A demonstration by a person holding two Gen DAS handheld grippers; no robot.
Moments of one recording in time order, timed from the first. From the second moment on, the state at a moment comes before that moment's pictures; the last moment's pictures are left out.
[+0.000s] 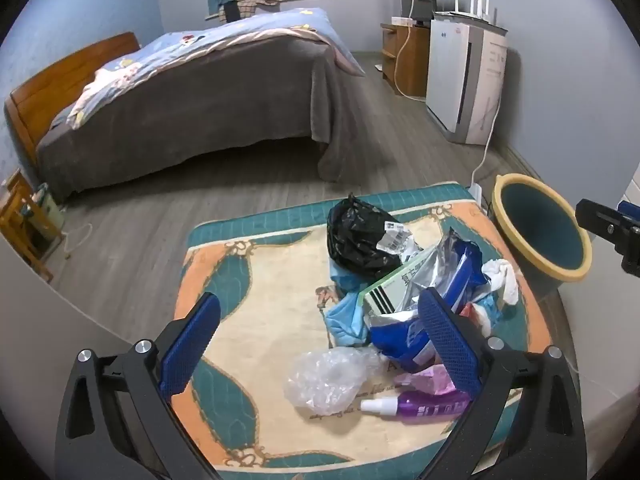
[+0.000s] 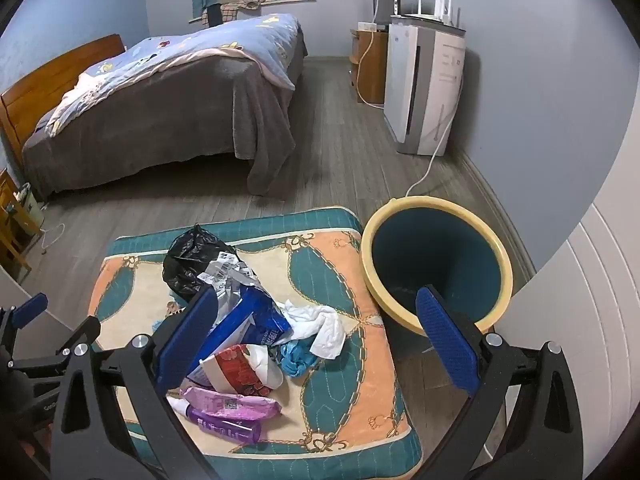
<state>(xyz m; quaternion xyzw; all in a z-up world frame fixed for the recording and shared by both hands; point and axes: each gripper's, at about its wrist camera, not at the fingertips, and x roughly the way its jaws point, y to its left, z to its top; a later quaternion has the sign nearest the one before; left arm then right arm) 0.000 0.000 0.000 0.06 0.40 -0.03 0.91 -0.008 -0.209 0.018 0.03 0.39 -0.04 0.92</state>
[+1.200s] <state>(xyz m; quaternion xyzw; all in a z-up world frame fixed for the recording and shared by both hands) 0.000 -0.001 -0.001 0.06 0.40 -0.02 0.91 -0.009 -0.203 0.015 0.00 0.39 -0.04 0.92</state>
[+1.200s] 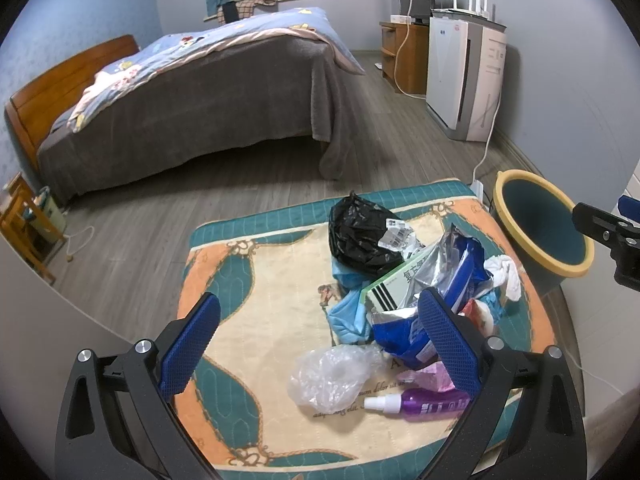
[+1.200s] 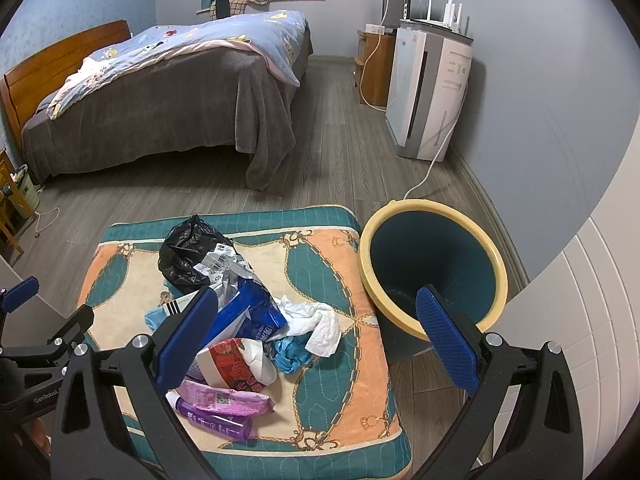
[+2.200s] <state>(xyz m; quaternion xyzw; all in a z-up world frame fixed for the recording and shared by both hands) 0.000 -0.001 0.000 0.07 0.40 -0.02 0.91 -0.009 -0.203 0.009 0.00 0.39 -0.04 0.92</state>
